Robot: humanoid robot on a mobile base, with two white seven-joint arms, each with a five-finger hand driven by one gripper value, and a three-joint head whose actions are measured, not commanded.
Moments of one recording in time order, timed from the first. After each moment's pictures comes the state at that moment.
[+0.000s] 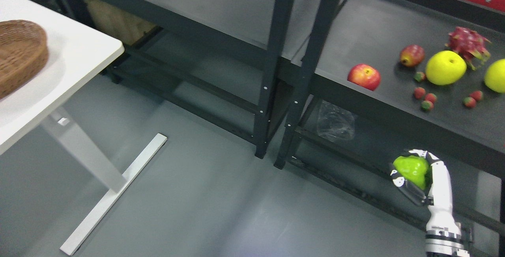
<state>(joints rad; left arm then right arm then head) 0.00 0.00 0.10 -0.04 -0.07 -0.01 -0.18 0.27 -0.02 -0.38 -1.71 0.52 -0.35 0.00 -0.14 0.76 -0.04</state>
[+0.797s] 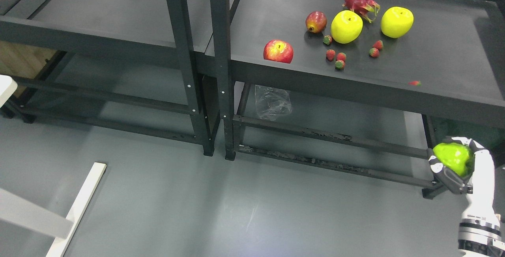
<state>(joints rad) 0.00 0.00 0.10 -0.04 -0.07 -0.01 -0.18 0.19 -0.06 -0.48 -1.72 0.51 -0.31 0.01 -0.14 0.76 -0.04</state>
